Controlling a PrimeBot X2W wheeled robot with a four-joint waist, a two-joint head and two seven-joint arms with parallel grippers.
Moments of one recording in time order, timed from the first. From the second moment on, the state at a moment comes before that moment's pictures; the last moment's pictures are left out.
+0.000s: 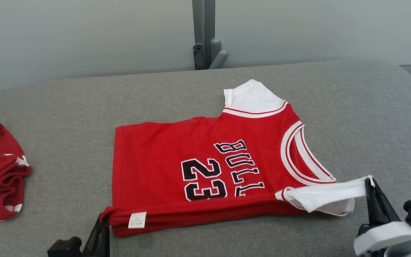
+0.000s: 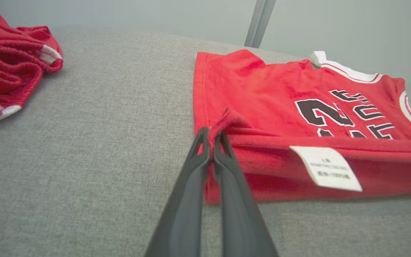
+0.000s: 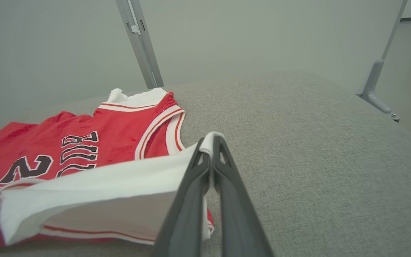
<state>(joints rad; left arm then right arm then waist) 0.08 0.05 -0.01 0.37 -0.25 -0.13 -0.26 0.07 -0.16 -0.08 0.24 0.29 0.13 -0.26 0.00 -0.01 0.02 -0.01</state>
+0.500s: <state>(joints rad) -0.18 0.05 -0.07 0.52 -0.24 -0.10 -0.26 -0.27 -0.19 -0.04 0.46 0.22 0.13 -0.26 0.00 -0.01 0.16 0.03</state>
